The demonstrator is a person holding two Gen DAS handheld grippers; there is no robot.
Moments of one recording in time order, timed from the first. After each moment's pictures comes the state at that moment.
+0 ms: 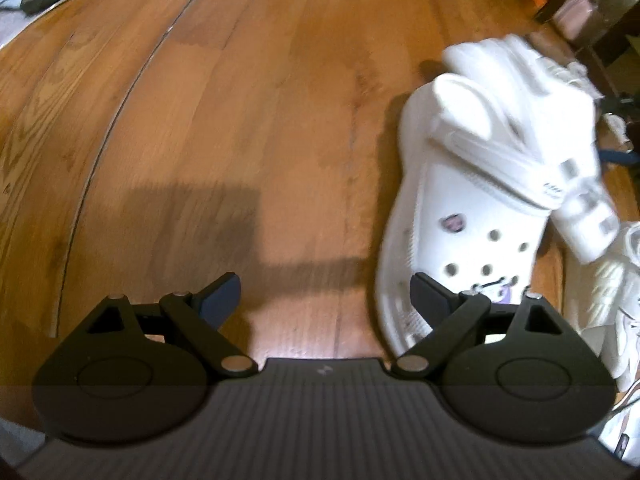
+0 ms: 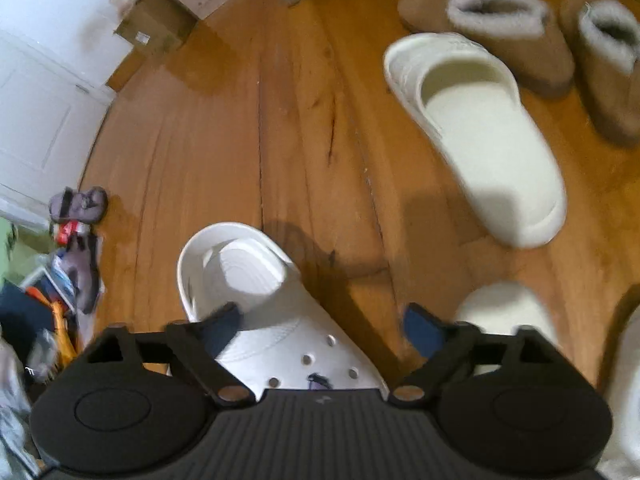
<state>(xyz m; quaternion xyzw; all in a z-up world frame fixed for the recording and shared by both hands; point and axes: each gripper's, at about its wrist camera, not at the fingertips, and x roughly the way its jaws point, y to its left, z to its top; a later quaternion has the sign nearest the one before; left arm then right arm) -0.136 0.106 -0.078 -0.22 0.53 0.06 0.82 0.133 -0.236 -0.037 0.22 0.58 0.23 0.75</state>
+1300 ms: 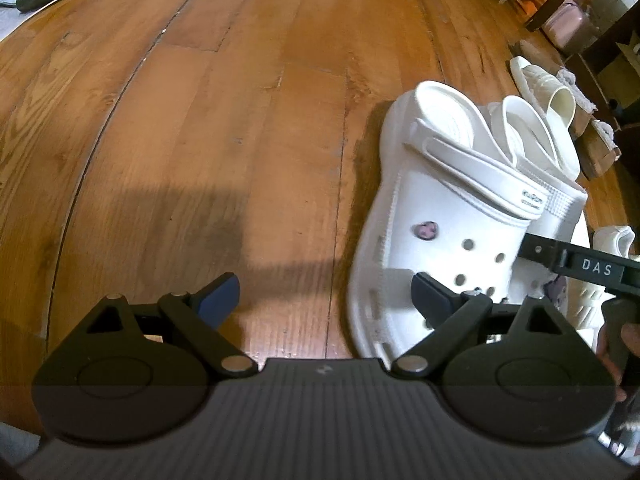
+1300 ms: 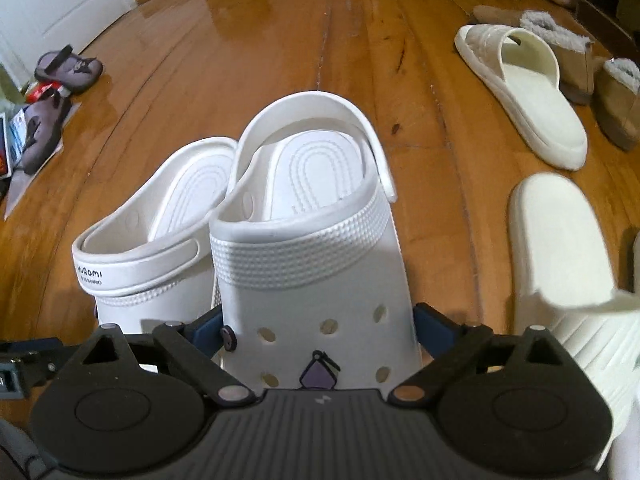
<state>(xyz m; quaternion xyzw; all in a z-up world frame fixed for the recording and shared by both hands) -0.142 0.114 -0.078 -0.23 0.52 0.06 0.82 -0.031 -0.118 -0.064 -0.03 0.54 0.18 0.82</state>
